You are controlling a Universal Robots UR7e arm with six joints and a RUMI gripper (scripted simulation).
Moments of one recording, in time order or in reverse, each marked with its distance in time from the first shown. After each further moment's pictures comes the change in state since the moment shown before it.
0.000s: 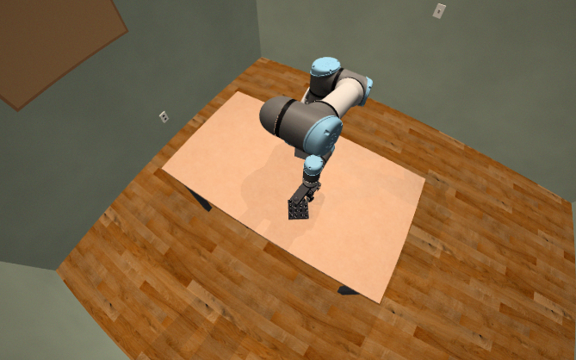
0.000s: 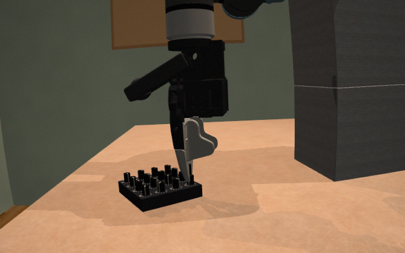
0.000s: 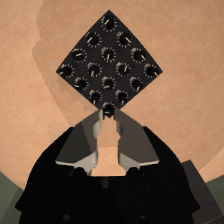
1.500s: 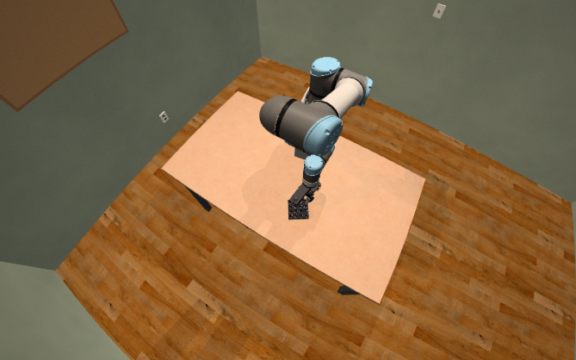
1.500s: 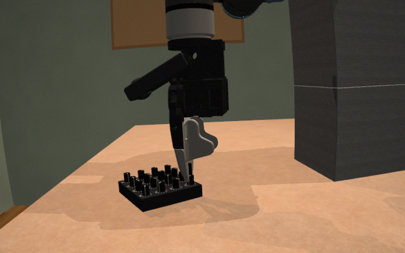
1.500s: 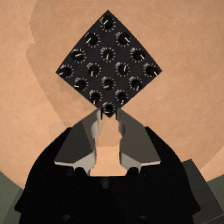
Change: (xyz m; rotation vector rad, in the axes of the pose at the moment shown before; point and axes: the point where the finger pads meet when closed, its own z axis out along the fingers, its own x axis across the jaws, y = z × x) arm 0.000 0.000 -0.001 0.000 0.000 0.012
